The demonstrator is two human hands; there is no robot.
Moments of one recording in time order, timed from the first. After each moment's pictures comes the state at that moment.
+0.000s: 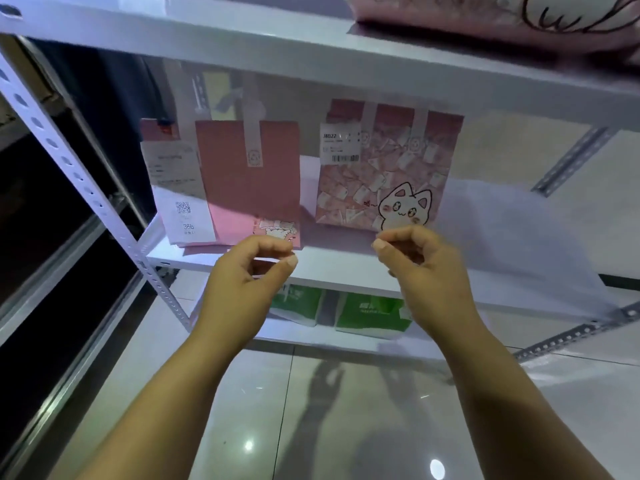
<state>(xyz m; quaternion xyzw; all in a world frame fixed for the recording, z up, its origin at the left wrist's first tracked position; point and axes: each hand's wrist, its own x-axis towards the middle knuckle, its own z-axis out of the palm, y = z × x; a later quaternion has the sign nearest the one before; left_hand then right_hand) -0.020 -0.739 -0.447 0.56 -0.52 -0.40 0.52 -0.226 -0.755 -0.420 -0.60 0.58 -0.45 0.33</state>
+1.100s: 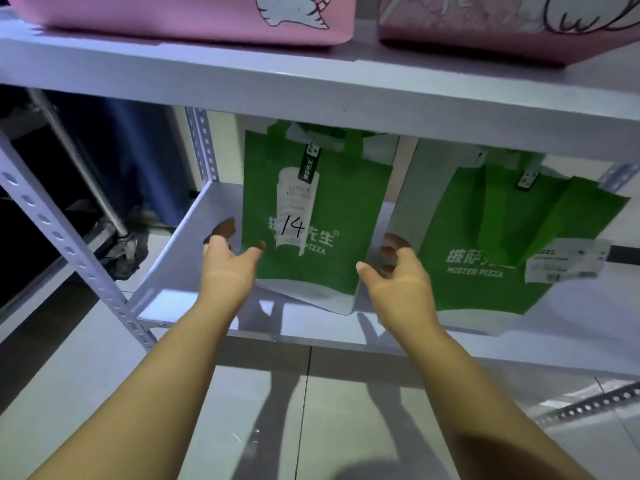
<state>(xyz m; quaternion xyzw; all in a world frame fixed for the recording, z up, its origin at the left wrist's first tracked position) 0.033 -0.884 -0.866 0.67 -0.41 -0.34 0.51 -0.176 -0.856 -0.850 -0.53 0.69 -0.40 0.30</state>
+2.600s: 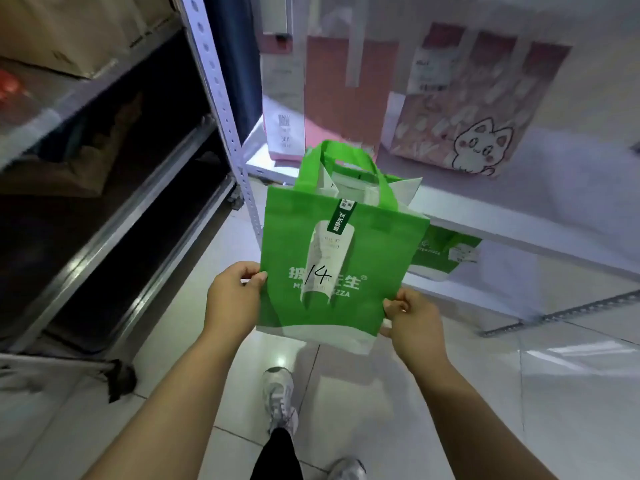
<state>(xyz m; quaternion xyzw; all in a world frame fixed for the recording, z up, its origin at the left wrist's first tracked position) 0.061 -0.572 -0.522 0.78 -0.31 -0.36 0.41 -0.171 -0.598 -0.529 -0.48 0.70 -0.27 0.45</state>
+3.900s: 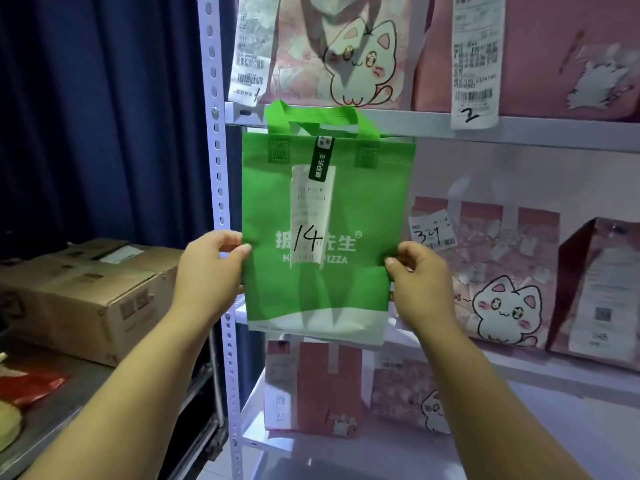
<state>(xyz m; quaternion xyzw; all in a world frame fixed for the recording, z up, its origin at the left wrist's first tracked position) 0.135 -0.738 -0.110 0.57 -0.49 -0.14 0.65 -0.102 -0.780 -0.113 -0.61 0.48 -0.58 0.23</state>
